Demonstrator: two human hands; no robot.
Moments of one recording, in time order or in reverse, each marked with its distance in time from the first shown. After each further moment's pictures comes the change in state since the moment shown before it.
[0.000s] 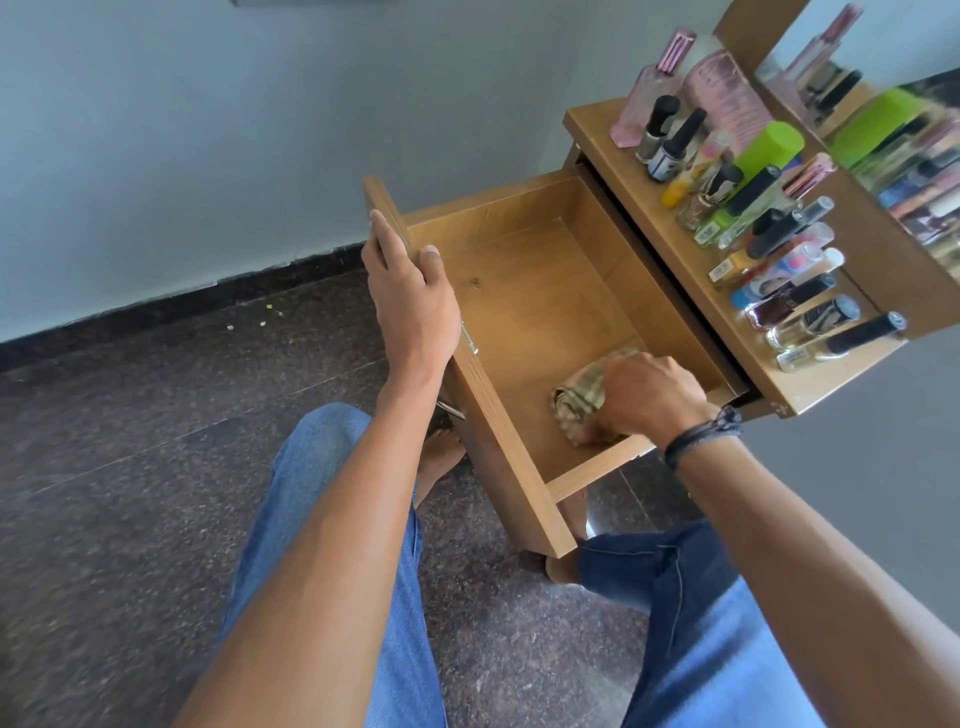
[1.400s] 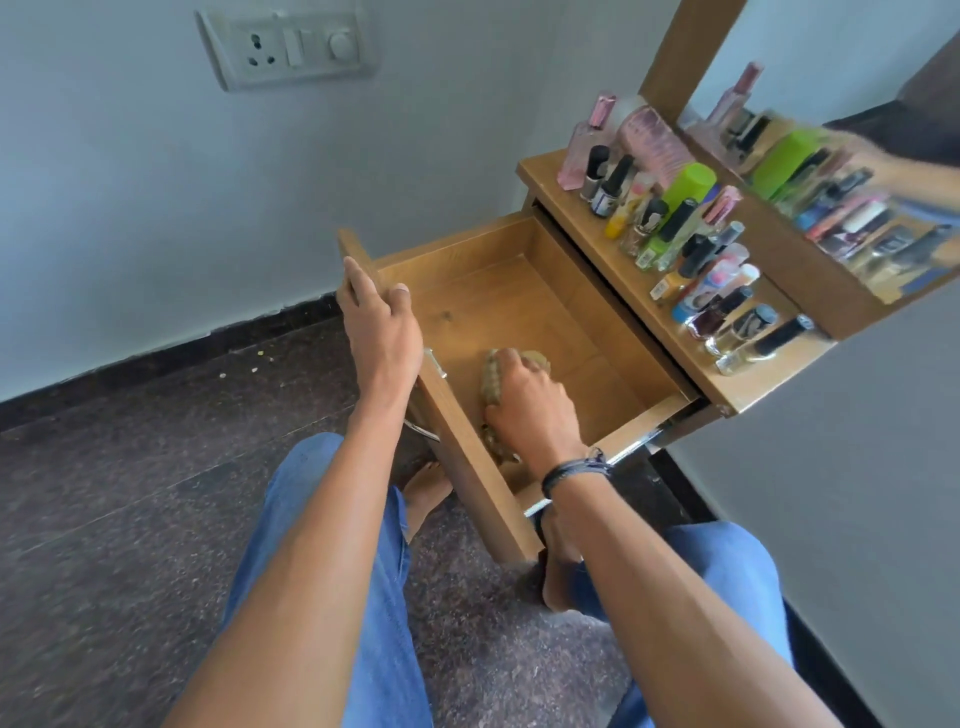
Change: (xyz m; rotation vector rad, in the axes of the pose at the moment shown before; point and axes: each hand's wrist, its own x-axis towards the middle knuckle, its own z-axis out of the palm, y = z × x) left_hand -0.004 0.014 -0.011 -0.006 -0.061 -0.078; right_hand 0.000 -0.049 0.034 0.454 0.370 -0.253
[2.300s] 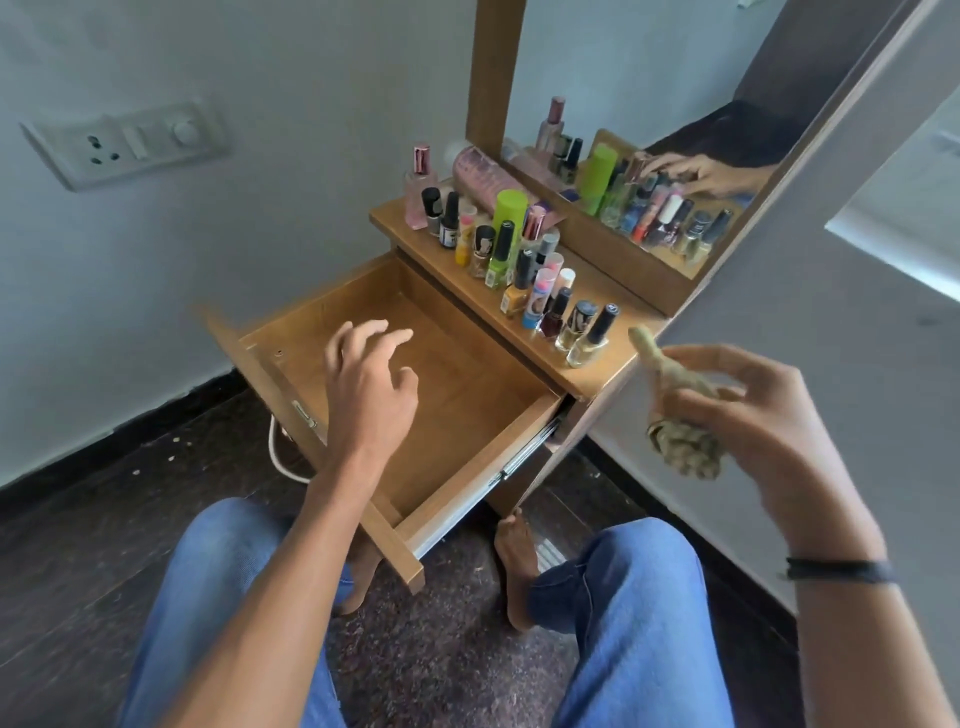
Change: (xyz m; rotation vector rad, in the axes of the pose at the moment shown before) left_hand -0.080 0.045 0.050 0.392 -0.253 0.509; right_hand -0.142 0.169 -0.172 0.791 0.431 0.276
